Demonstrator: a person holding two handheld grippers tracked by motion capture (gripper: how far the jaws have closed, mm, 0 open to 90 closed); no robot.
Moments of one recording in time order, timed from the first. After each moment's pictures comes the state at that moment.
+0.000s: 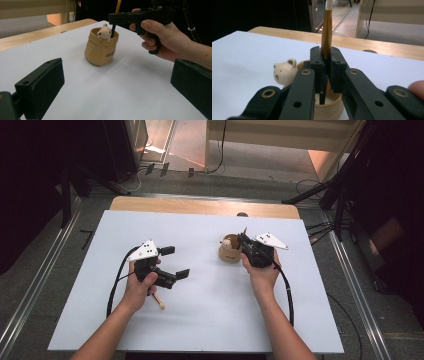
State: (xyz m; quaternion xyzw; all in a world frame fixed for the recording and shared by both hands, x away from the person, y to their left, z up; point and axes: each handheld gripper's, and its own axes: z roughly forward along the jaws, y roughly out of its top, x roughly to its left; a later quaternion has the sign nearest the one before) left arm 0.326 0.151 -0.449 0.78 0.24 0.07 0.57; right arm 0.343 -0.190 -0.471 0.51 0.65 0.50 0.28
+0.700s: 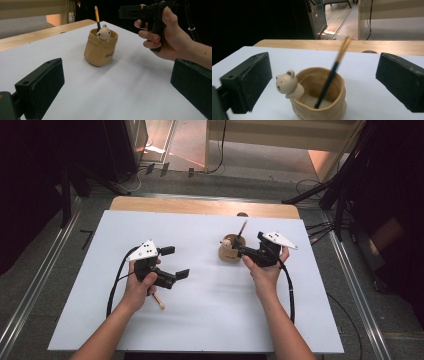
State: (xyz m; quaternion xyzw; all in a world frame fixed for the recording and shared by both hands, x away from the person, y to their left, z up) left arm 0.327 0.153 -0.448 0.78 0.24 0.07 0.58; right arm 0.338 -0.203 -0.461 0.53 0.61 0.53 0.25
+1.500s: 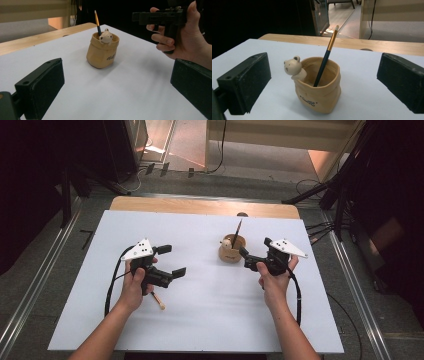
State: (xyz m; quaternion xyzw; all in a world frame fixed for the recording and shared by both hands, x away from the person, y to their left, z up) left arm 0.326 0.162 -0.443 0.77 0.24 0.07 0.58; right arm 0.306 -0.219 -0.453 0.51 0.63 0.53 0.26
